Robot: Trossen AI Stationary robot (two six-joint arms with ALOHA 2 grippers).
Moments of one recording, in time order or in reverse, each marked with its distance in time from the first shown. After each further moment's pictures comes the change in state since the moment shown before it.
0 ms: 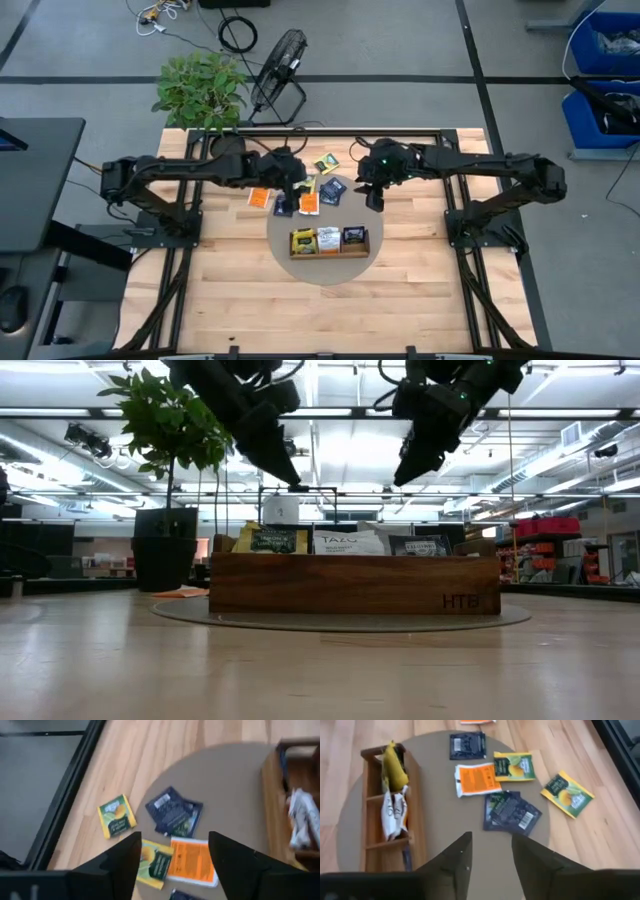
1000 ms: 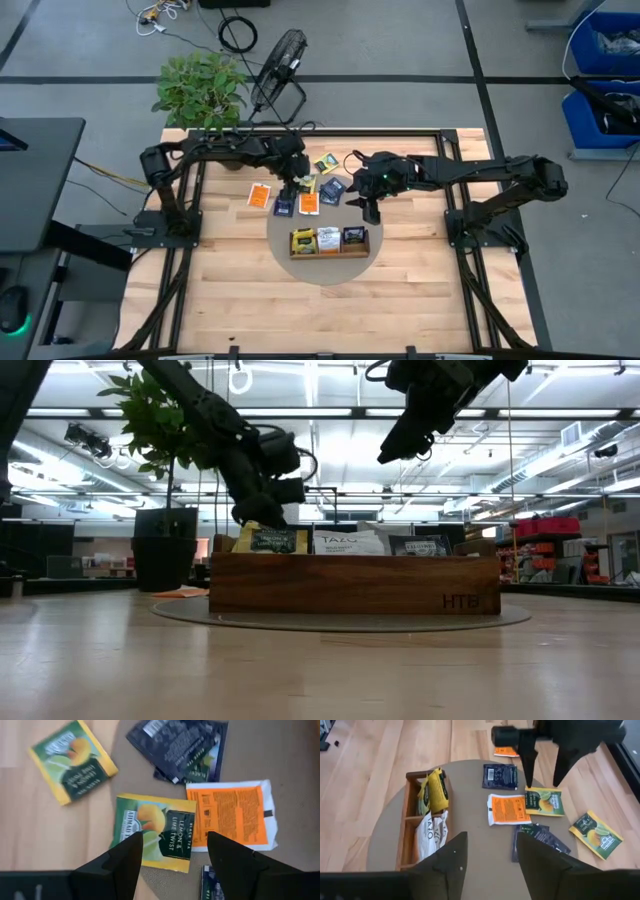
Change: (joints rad) left arm 0.281 0.330 0.033 -0.018 0.383 0.288; right arm 0.133 0.000 0.000 0.119 0.028 0.015
